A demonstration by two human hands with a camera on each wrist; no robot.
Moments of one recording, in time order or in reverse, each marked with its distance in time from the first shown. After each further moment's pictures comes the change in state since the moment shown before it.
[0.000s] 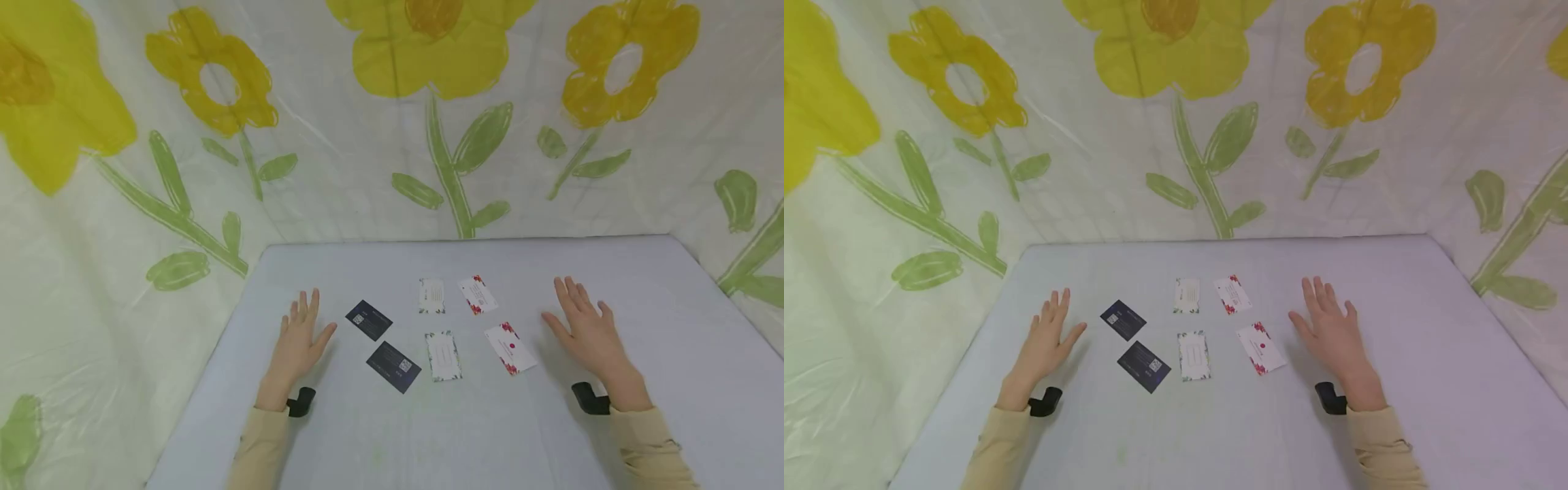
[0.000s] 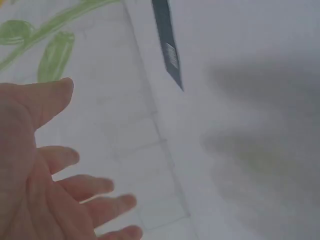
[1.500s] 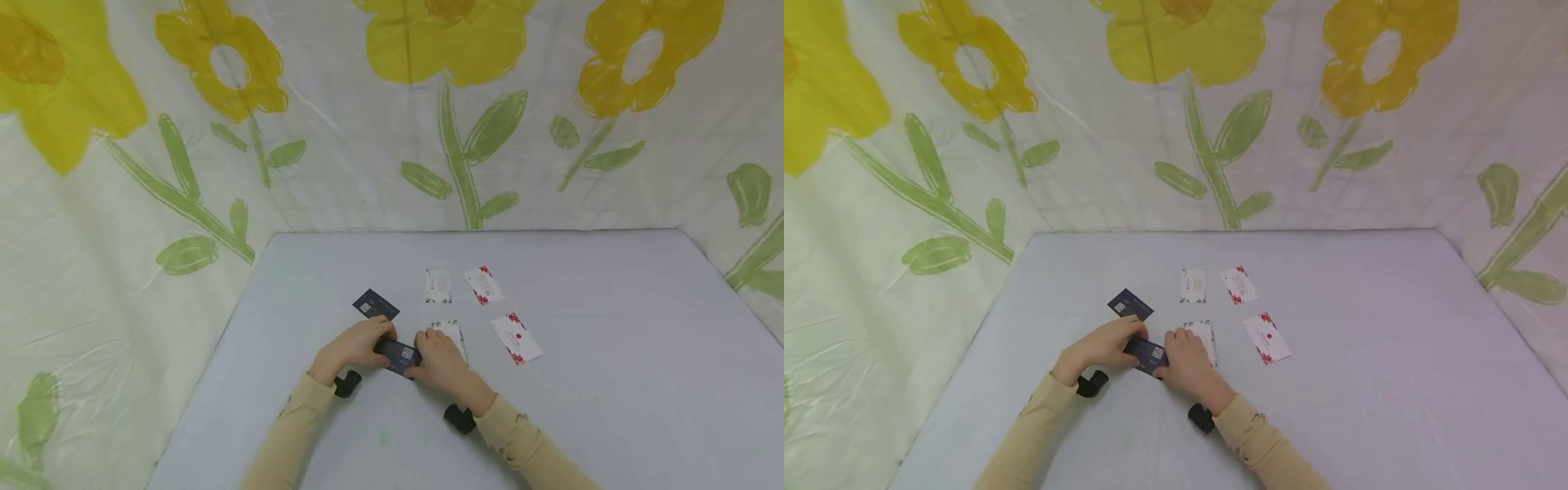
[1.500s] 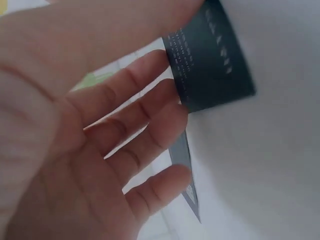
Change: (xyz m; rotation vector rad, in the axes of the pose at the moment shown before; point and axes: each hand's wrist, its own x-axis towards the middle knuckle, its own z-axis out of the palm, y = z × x) left_hand 0.016 0.055 0.034 -0.093 -0.452 0.424; right_hand 0.018 -0.181 0.128 0.107 -0.344 -0.145
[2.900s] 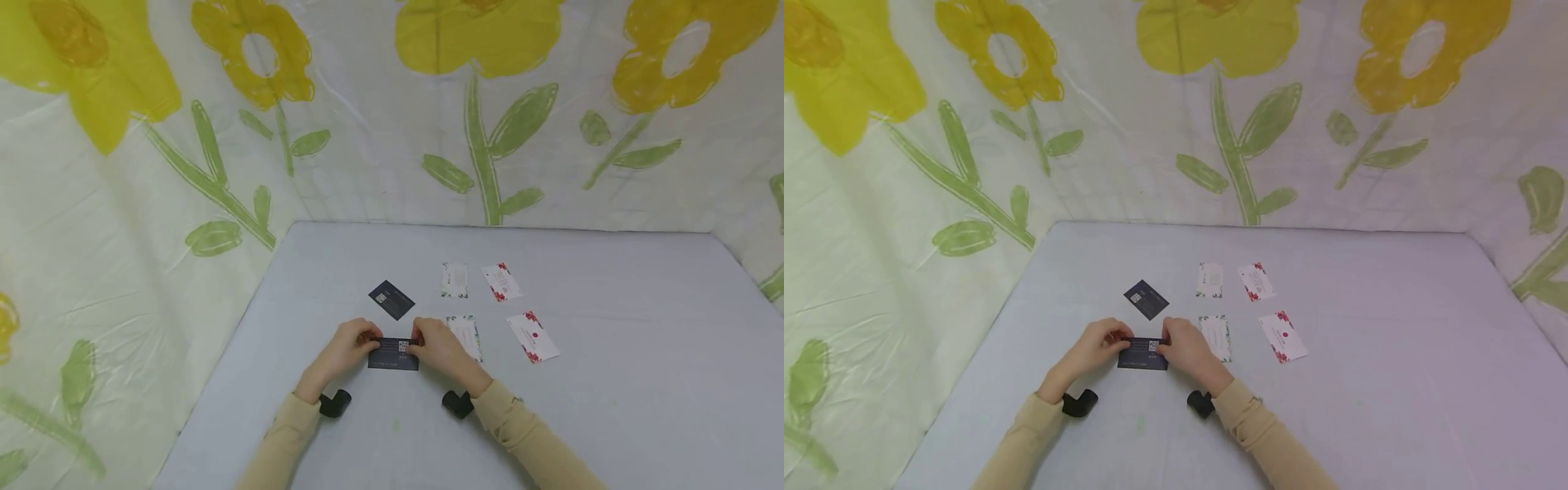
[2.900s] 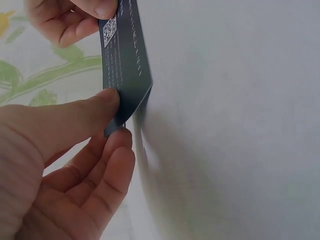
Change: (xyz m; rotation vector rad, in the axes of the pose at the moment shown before) left_hand -0.051 -0.015 0.015 -0.243 0.350 -0.153; right_hand 0.025 -0.011 0.004 0.325 -0.034 0.013
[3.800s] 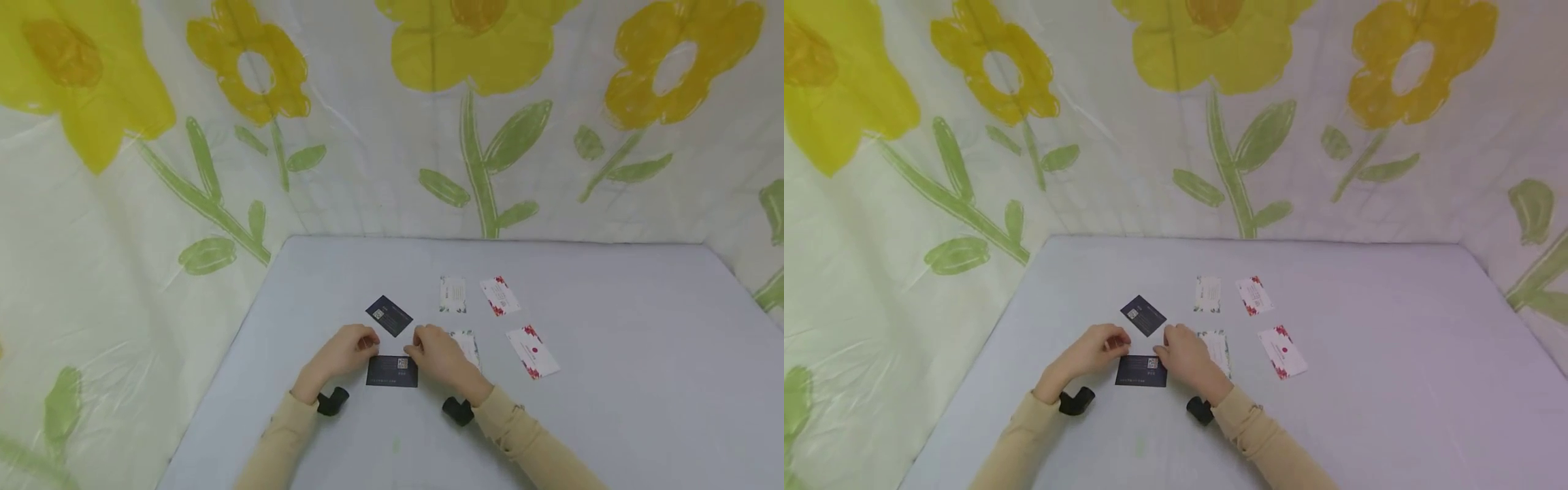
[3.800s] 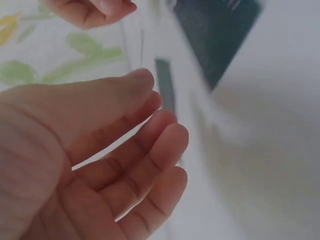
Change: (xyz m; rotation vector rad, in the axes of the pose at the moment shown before) left_hand 0.024 0.000 -0.018 0.120 -0.129 -0.033; right_hand 0.009 -0.004 -0.011 -0.145 0.003 0.071
